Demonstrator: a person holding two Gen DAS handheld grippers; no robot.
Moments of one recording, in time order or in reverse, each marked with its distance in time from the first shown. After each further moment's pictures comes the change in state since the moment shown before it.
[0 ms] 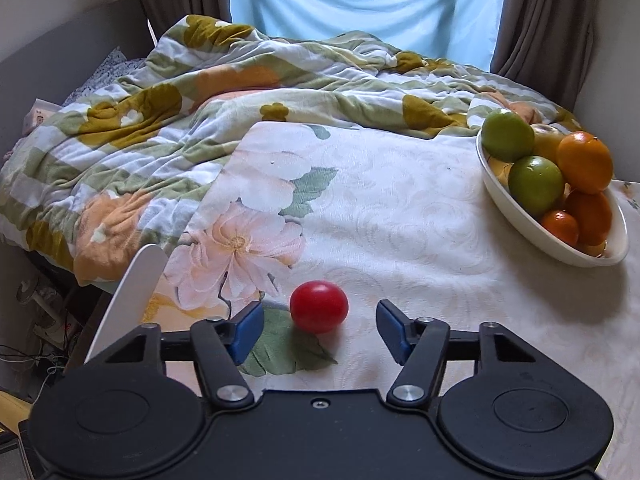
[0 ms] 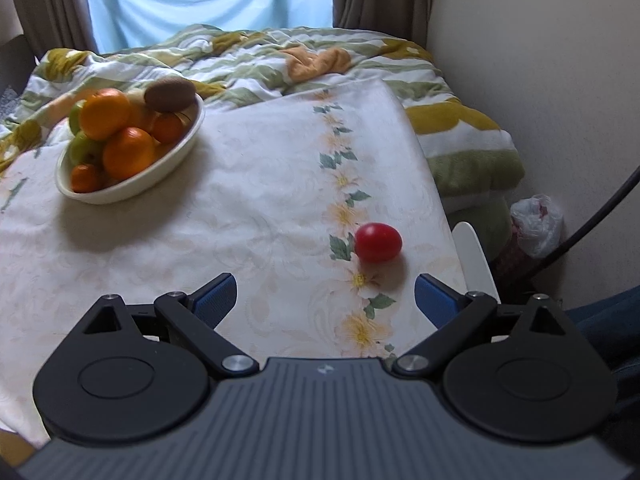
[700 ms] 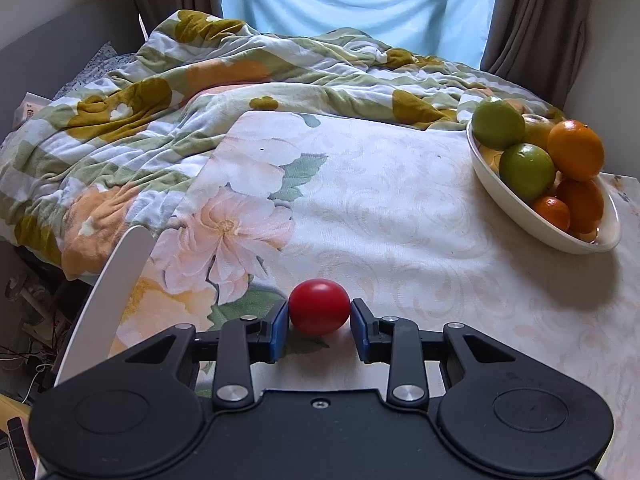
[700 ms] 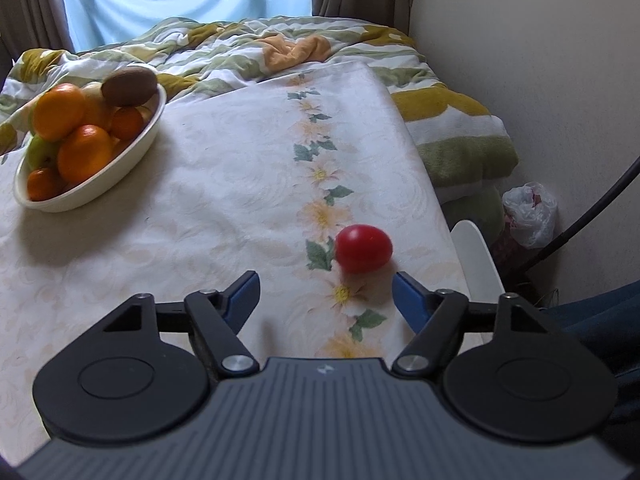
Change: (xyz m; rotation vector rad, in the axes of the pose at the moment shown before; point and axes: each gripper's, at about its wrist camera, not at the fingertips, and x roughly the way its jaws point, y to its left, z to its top) left arm -0.001 -0.002 -0.009 0.003 0.003 -0.038; right arm 0.038 -0.009 0.008 0.035 0.024 -0.047
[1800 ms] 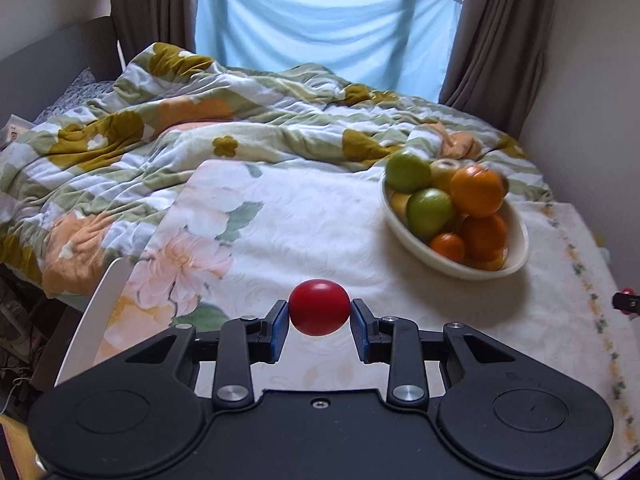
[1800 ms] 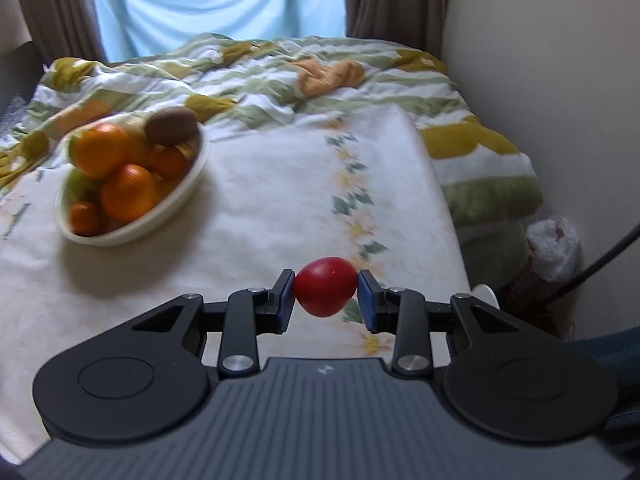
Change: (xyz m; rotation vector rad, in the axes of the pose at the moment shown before) left arm -0.072 -0.035 0.009 -0.005 -0.095 -0.120; right arm -0.035 0.015 0.034 -0.052 -0.052 0.124
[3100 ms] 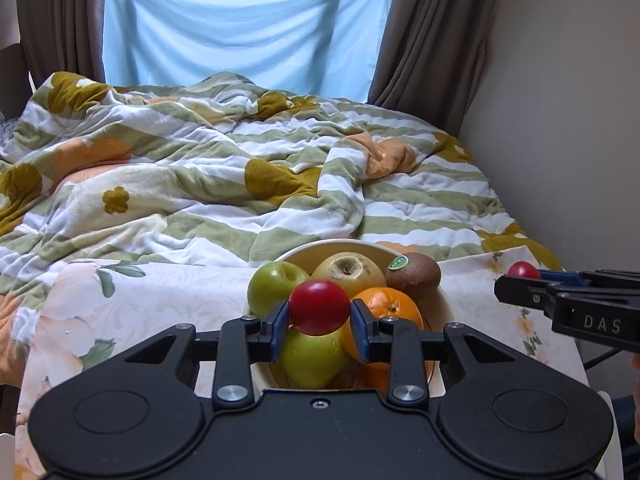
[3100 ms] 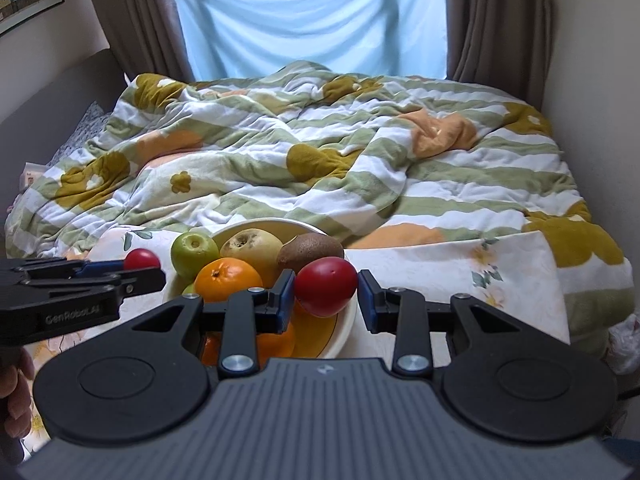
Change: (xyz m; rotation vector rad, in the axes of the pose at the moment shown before) left arm 0.099 -0.088 0.116 0.097 0.037 -0.163; right arm 0.037 0.079 0.122 -0.106 -0.031 0.231
